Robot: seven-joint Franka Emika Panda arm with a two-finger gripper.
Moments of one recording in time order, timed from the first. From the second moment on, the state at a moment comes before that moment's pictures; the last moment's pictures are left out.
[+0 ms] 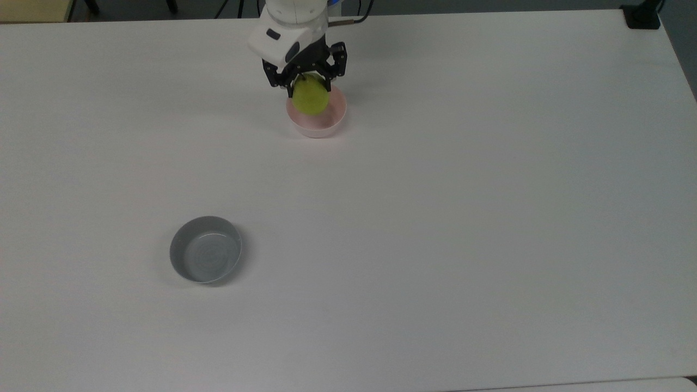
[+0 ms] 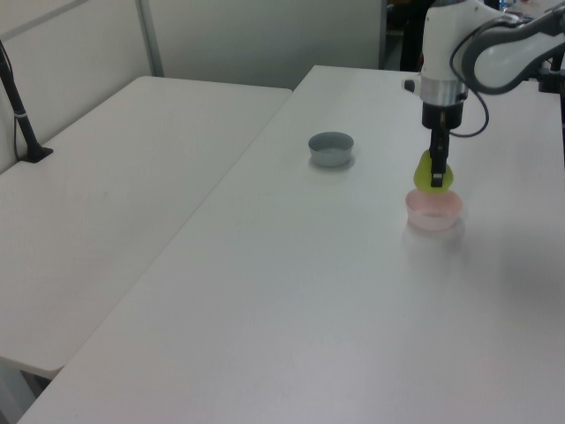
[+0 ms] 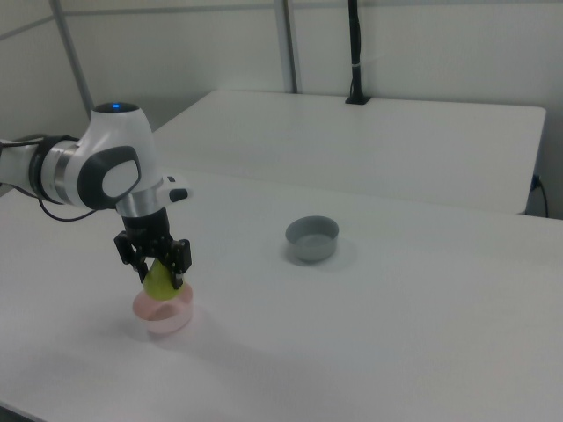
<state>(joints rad) 0.17 -0.06 -0.09 -2.25 0.01 2.15 -0.14</state>
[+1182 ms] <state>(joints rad) 0.19 0.01 -0.09 -2.23 0.01 2.17 -0.14</state>
